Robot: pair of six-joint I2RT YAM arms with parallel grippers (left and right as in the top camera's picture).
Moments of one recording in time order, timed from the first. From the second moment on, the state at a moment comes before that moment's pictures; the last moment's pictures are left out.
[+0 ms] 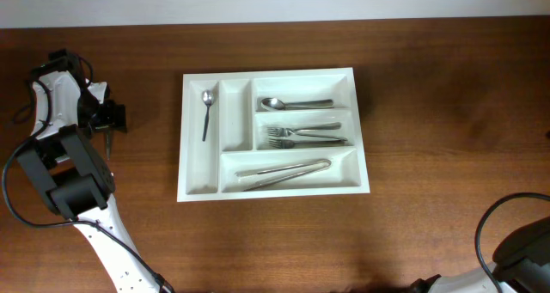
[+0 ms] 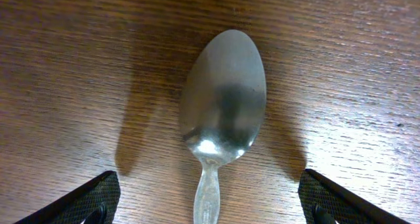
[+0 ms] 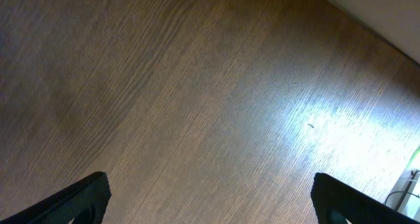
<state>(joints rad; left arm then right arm) 0.38 2.45 2.08 -1.20 -0.03 0.22 -0.81 1.78 1.70 -1.11 0.16 0.17</state>
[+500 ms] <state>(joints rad) 0.38 2.46 2.08 -1.20 -0.02 0.23 -0.81 1.78 1.70 -1.11 0.16 0.17</state>
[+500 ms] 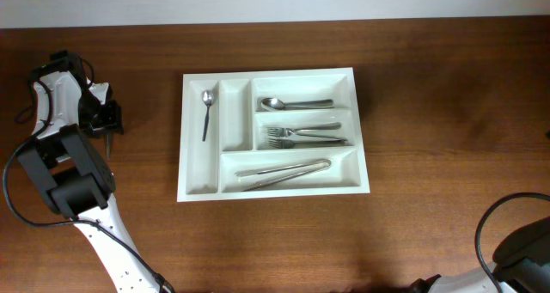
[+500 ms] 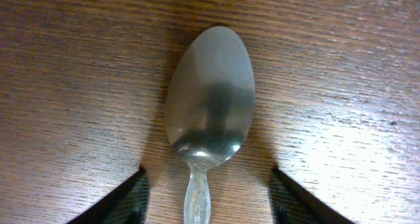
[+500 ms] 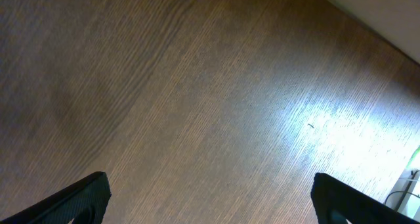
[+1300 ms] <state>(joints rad) 0.38 2.48 2.17 -1.31 0.02 0.21 -0.81 1.78 1.70 -1.11 0.16 0.17</state>
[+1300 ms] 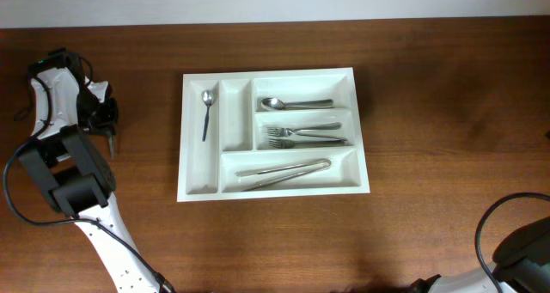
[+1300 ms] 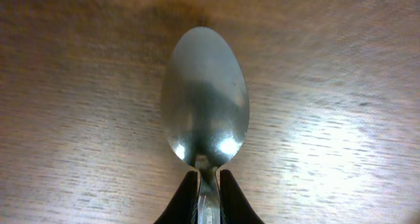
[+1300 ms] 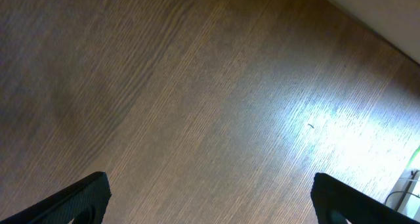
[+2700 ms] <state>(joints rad) -0.04 2.48 2.36 -1.59 0.17 0.17 -0.81 1.78 1.70 -1.11 0.16 0.17</state>
